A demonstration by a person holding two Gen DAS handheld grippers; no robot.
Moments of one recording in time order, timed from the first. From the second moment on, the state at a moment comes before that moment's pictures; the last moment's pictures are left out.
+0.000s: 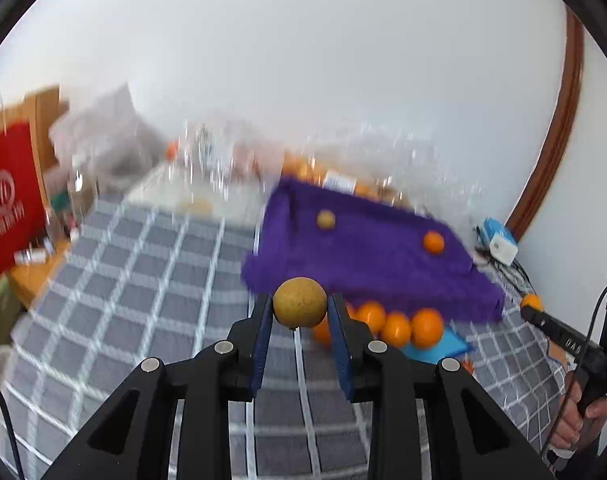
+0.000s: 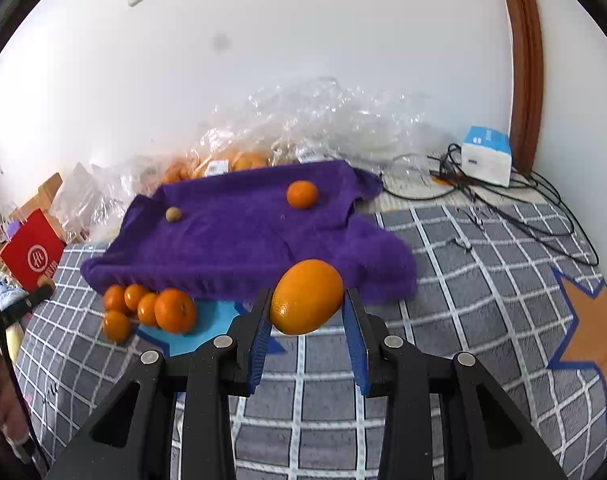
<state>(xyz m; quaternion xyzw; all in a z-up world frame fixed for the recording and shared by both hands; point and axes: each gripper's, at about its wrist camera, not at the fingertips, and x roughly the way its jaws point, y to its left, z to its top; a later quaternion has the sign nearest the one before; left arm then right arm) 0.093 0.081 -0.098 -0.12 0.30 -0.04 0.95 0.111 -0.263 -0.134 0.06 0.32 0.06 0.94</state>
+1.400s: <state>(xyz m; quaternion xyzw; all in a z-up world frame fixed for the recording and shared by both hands) 0.248 0.021 -0.134 -0.04 0.34 -0.01 0.94 0.262 -0.228 -0.164 0.02 0.35 0.06 0.93</state>
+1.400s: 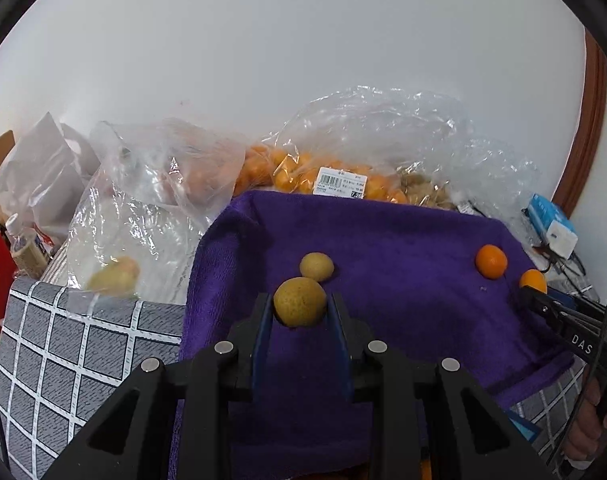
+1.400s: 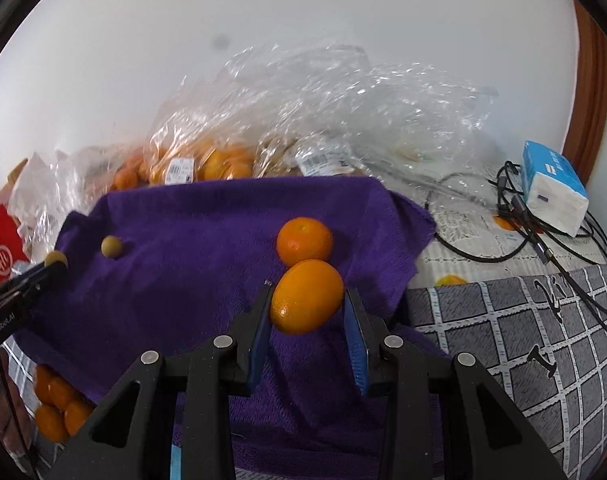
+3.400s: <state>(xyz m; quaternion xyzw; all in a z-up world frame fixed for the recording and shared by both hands) 0.250 0.034 -0.130 -0.07 0.35 -0.02 0.93 0.231 -0.237 -0.125 0.03 0.32 0.01 0.95</state>
